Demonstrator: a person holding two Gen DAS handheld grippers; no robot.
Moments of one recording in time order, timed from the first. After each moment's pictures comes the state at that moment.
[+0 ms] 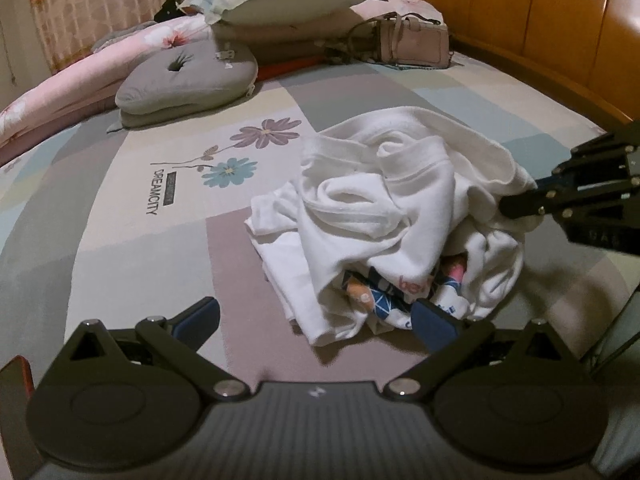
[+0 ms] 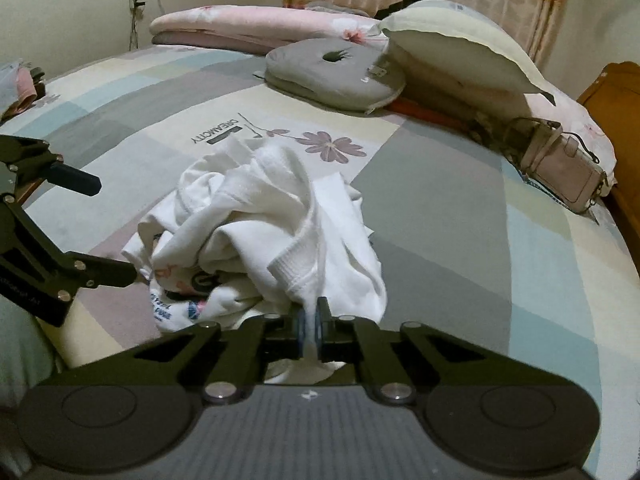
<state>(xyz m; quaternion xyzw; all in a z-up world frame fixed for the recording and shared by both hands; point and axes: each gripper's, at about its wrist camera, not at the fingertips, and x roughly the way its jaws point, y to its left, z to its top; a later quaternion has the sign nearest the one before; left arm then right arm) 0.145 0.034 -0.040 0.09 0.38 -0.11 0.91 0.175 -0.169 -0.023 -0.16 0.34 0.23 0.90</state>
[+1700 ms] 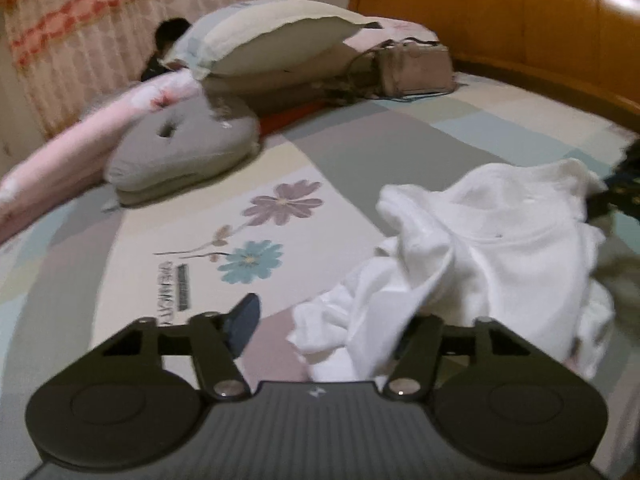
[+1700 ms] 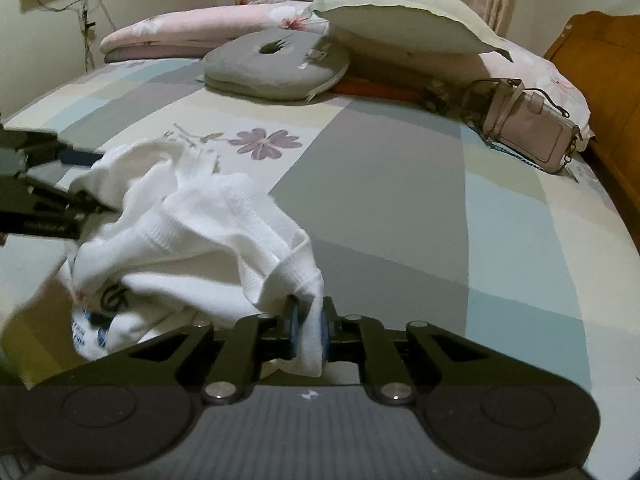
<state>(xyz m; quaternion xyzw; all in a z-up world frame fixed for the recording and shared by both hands) 0.230 0.040 -0.037 0.15 0.32 -0.14 0.92 0.225 -0.219 -0.023 -0.10 0.37 0.20 0.90</state>
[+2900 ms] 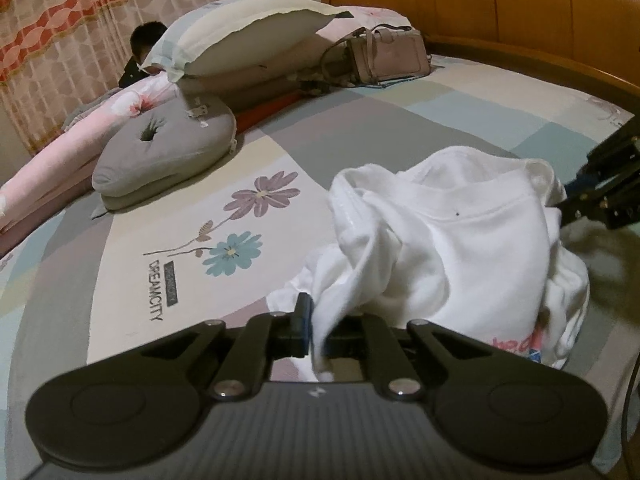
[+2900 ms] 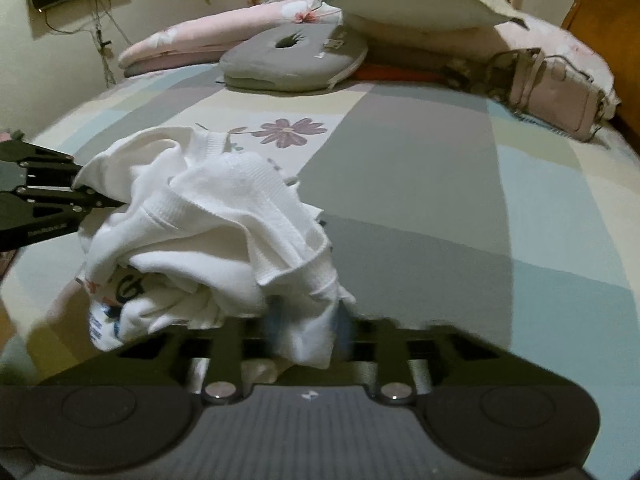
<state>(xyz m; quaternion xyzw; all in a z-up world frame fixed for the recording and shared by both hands) 0.216 0.031 -0.033 0.18 0.33 -0.14 0.92 0.228 -0.231 -0.052 -0.05 0.39 0.24 0.89</state>
